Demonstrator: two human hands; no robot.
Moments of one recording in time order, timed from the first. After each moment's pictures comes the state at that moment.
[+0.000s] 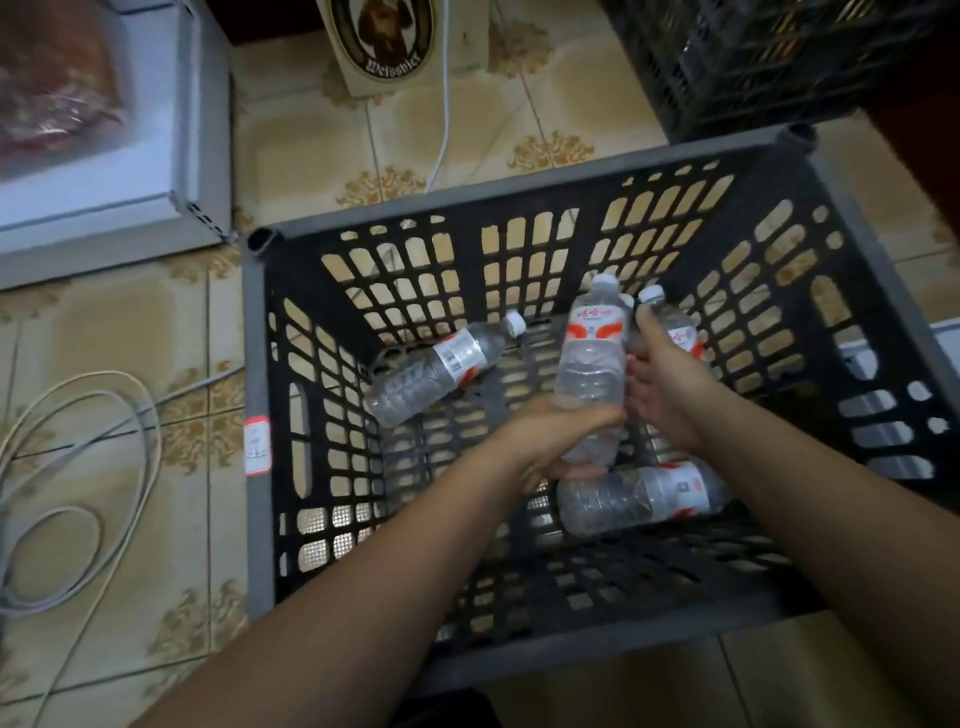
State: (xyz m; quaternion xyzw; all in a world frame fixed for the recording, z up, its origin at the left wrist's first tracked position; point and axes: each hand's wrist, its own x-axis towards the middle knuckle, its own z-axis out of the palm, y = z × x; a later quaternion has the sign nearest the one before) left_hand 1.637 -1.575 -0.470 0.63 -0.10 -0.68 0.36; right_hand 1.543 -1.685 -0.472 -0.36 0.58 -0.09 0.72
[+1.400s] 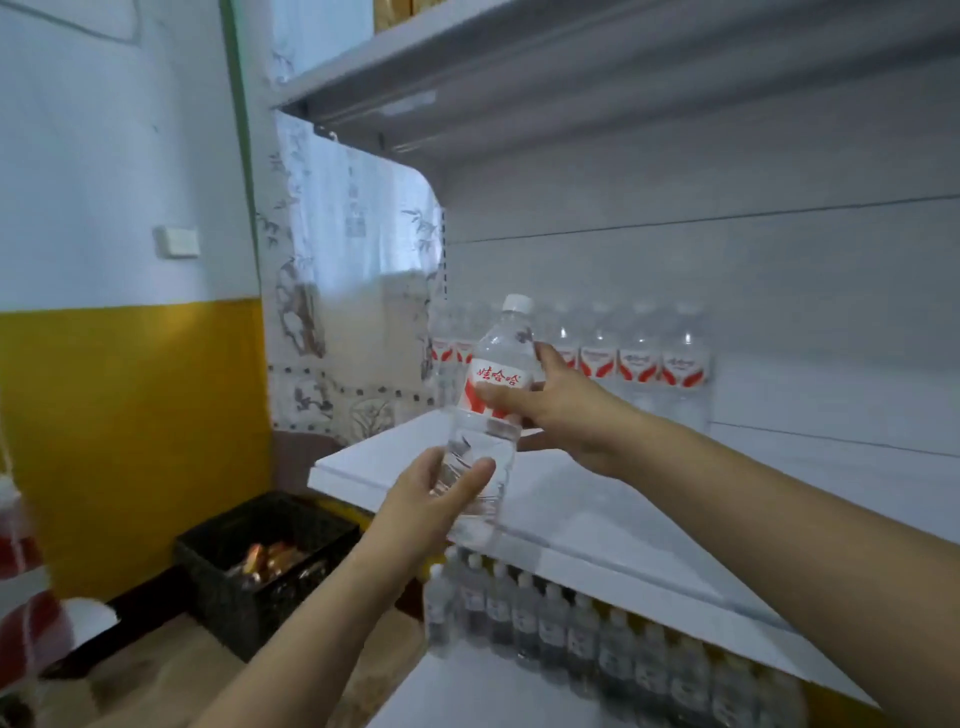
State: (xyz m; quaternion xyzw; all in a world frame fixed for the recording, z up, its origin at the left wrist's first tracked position) left_hand 1.294 -1.497 0.083 0.41 -0.68 -0.40 0.46; right_hand 1.121 -1.497 0.164 -0.63 0.45 -0.49 0.39
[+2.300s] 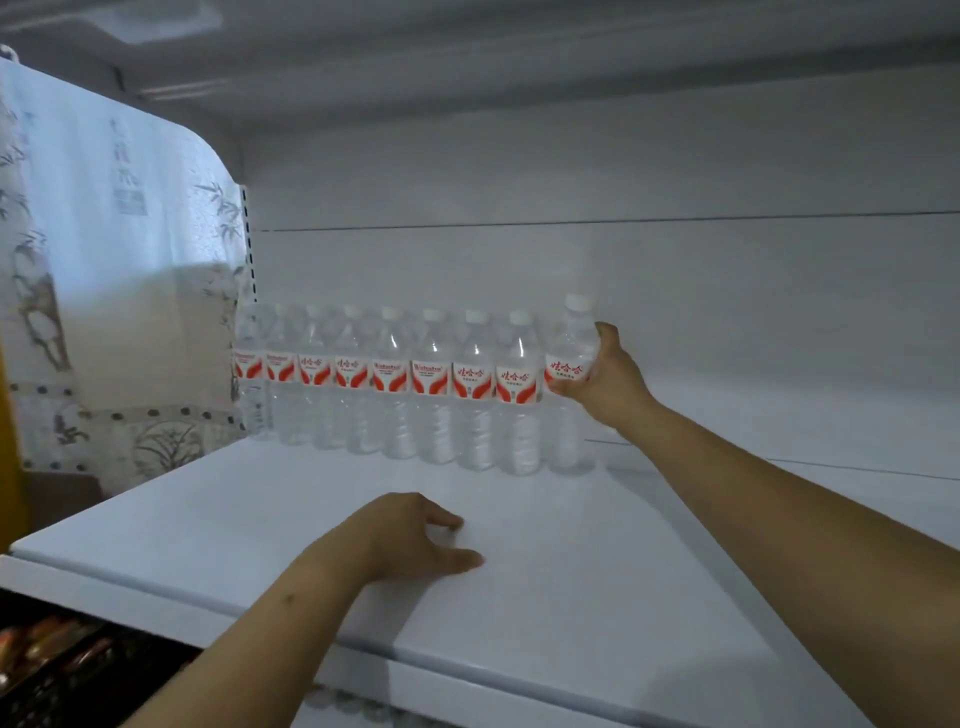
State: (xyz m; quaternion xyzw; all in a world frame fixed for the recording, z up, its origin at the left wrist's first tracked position) left_hand 1.113 -1.595 0.076 0.44 -0.89 -0.12 0.05; right_hand 0.845 -1.561 0.154 -0.50 0.68 -0.53 0.01
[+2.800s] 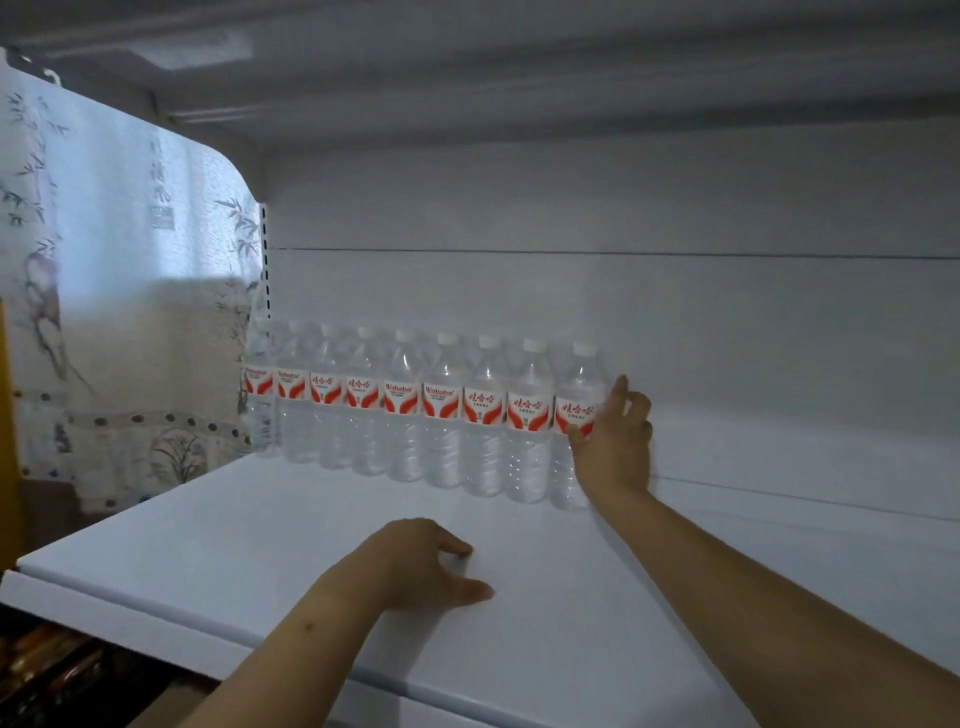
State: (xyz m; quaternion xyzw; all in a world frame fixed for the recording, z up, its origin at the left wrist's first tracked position) left_hand 1.111 -1.596 0.077 0.45 -0.88 -0.14 0.02; right_hand 0.875 -1.569 0.115 -0.40 0.78 -0.46 -0.12
